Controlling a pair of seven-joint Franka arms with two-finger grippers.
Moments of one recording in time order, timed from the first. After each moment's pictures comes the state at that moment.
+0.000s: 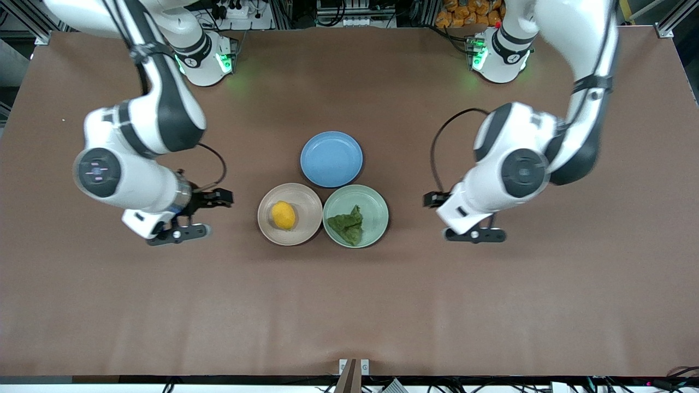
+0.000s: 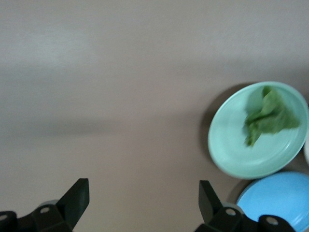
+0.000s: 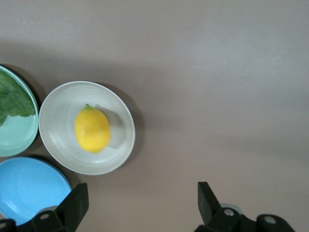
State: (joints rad) left arm -0.41 0.51 -0.03 -1.42 -0.11 1.81 -0.38; right arm 0.28 0.39 0.00 -1.57 0.10 1.83 0.09
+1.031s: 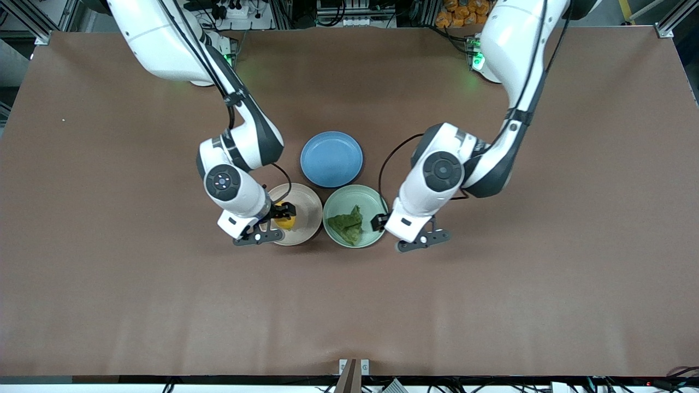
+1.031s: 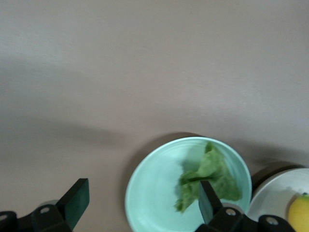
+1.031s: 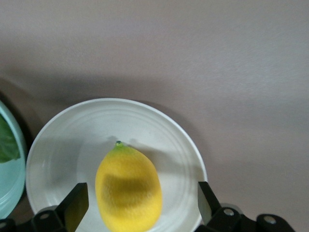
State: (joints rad) left arm -0.55 0.68 -0.04 -1.42 -0.11 2.19 -0.78; right arm 0.46 0.60 -0.01 -1.71 0.09 2.27 0.26
